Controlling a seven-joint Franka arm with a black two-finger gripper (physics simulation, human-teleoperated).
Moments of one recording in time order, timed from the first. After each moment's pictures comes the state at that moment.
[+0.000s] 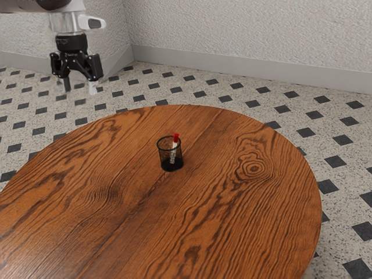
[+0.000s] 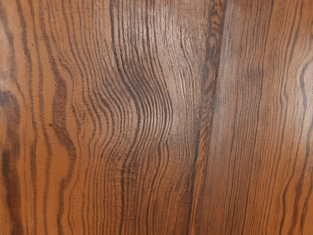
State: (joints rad) arm -0.01 0.23 0.20 -1.24 -0.05 1.26 0.11
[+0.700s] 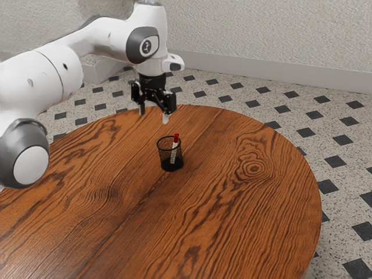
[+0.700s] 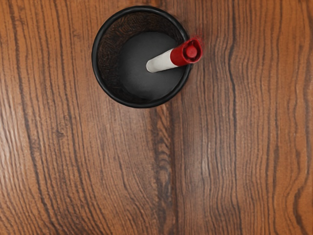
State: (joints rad) arm -0.19 0.58 0.18 -1.11 -0.01 1.58 0.02
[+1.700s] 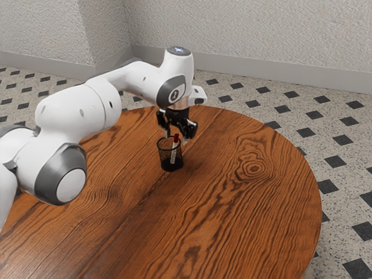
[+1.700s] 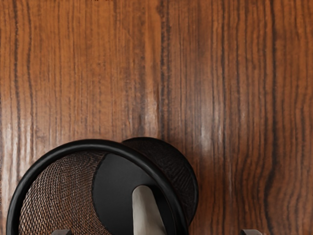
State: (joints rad) arm -0.22 0.85 0.20 -1.01 0.05 1.88 -0.10
